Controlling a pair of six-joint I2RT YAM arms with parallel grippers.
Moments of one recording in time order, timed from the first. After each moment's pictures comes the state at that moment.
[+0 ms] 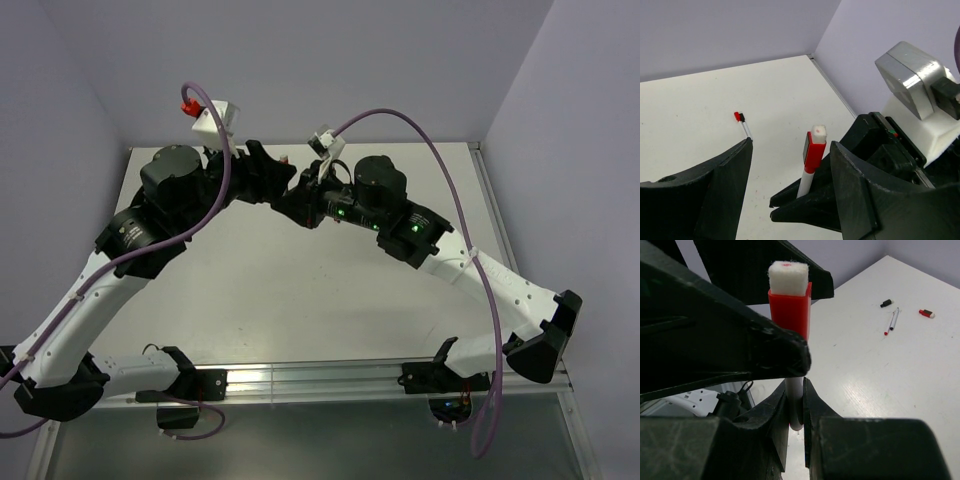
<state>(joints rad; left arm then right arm) -0.78 1.17 1.61 -0.52 -0.14 -0.40 0.87 1.31 1.40 -0.17 -0.24 0.32</state>
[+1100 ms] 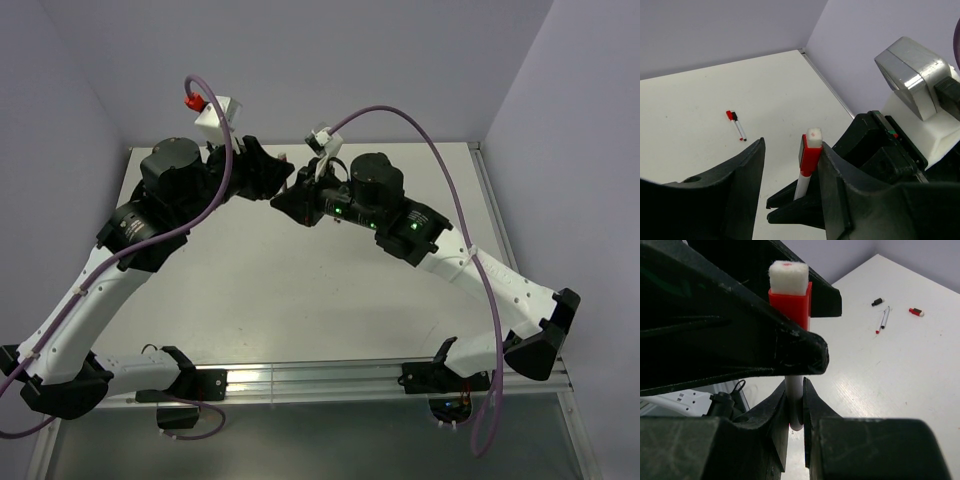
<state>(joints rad) -0.73 1.19 1.62 -0.52 -0.03 -0.40 0.88 1.33 1.44 -0.22 -0.20 0.29</state>
